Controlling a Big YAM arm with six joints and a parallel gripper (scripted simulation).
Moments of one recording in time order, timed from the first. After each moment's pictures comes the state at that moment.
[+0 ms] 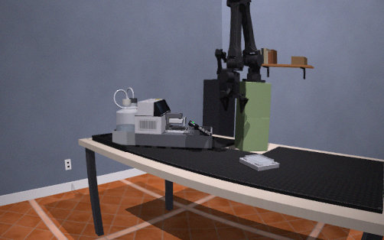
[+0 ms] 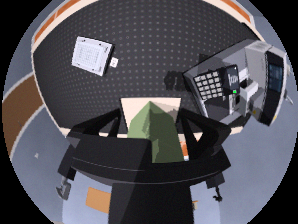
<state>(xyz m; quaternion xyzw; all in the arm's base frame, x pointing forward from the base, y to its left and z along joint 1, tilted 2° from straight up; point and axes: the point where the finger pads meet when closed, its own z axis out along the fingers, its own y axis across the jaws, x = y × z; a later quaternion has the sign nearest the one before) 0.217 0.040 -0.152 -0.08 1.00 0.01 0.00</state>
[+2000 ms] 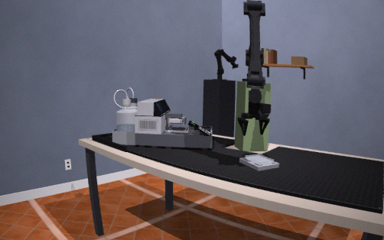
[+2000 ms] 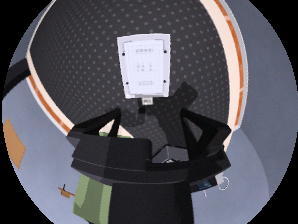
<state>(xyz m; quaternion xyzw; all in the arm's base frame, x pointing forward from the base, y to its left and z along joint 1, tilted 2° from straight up) 0.286 0.231 -0.231 -0.57 0.82 0.01 0.02</state>
